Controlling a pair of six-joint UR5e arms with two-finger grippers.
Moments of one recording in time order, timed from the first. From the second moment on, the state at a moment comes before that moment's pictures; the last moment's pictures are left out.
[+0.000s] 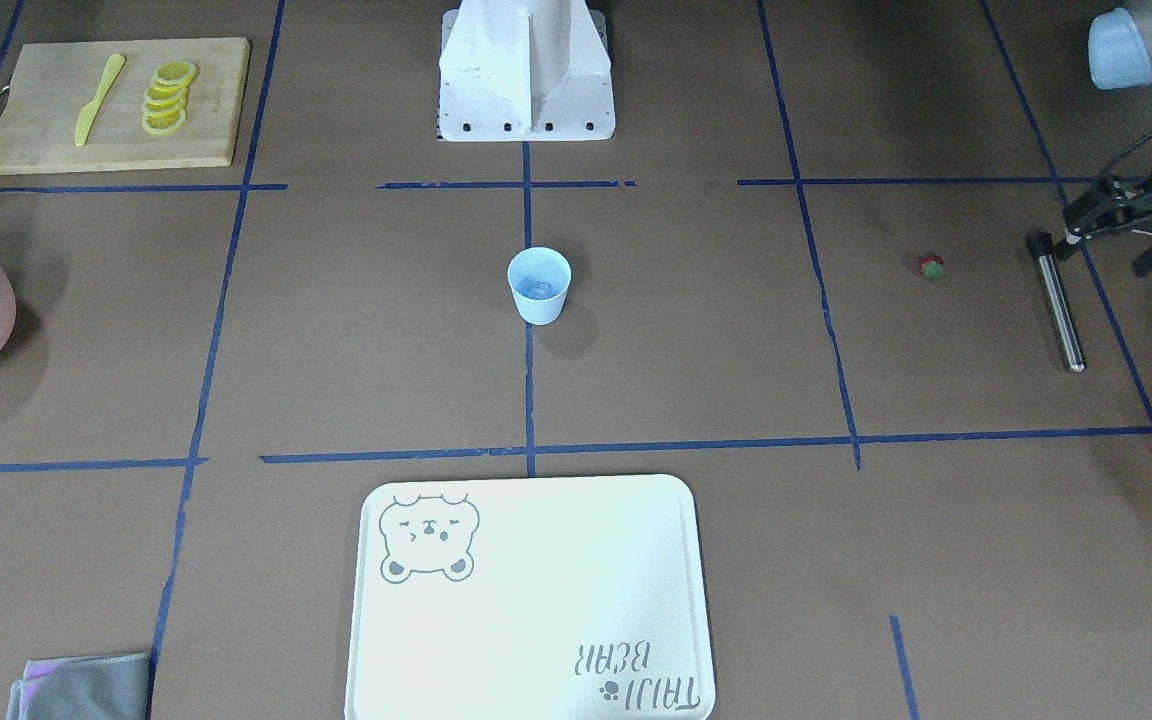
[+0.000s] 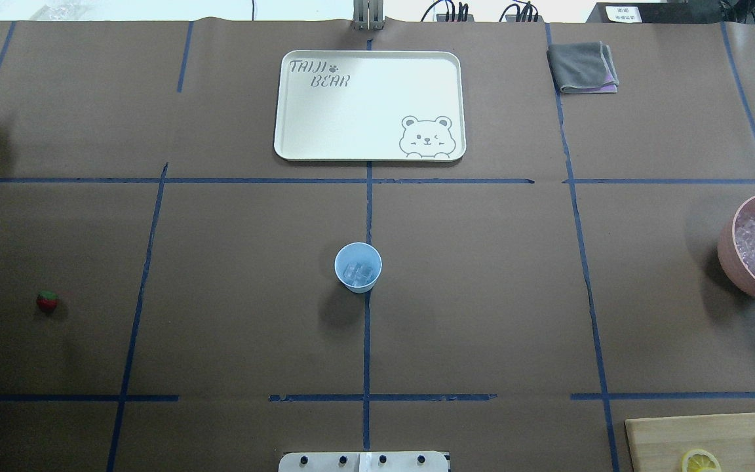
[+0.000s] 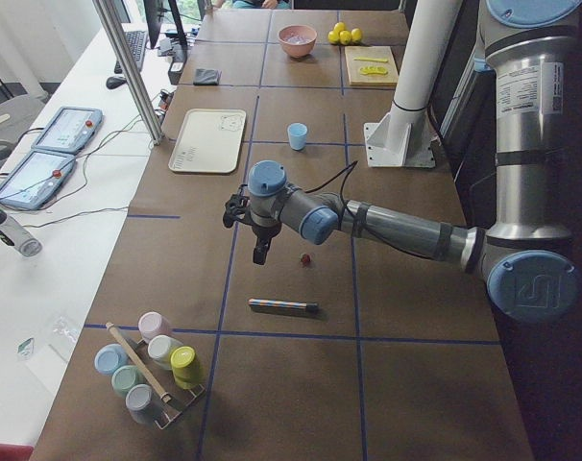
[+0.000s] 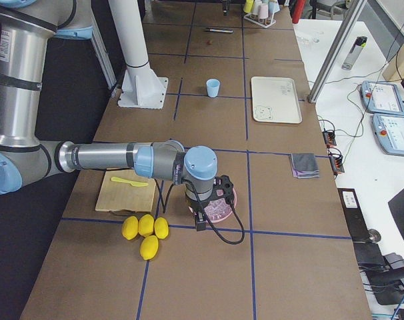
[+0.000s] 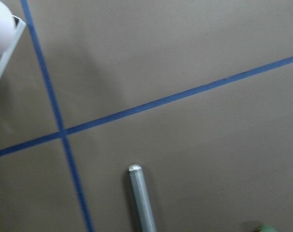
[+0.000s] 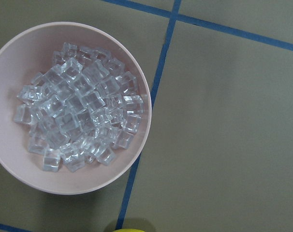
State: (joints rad) left arm -1.19 -1.45 -1.90 -1.92 -2.31 -0.46; right arm 1.61 -1.80 1.88 -1.74 2.31 -0.33
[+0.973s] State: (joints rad) left arm -0.81 -1.35 -1.93 -2.14 -2.04 -0.85; right arm 1.61 -1.80 1.87 -1.74 2.31 -0.33
